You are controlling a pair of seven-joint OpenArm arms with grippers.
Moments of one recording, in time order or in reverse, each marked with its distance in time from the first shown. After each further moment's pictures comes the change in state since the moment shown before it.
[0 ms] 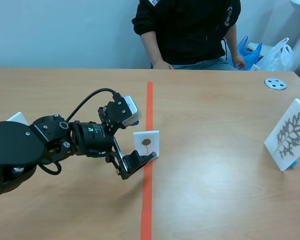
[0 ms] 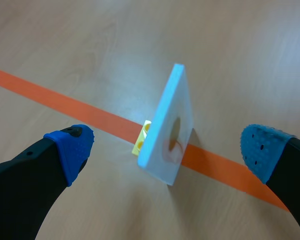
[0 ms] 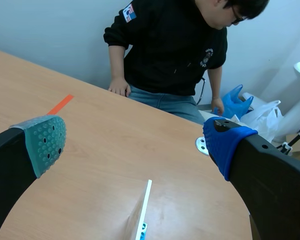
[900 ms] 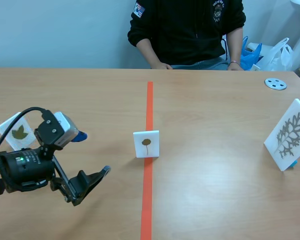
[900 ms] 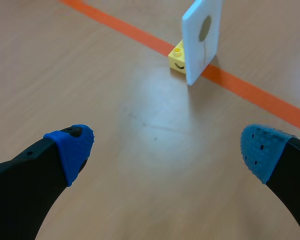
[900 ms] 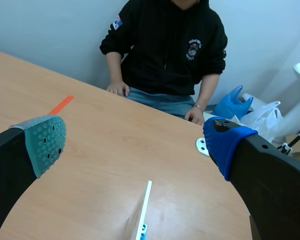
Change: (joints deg) left arm 26.5 -11.9 -22.5 24.2 -2.0 -0.9 3.1; right arm 0.0 0.0 0.0 0.0 0.0 0.0 0.2
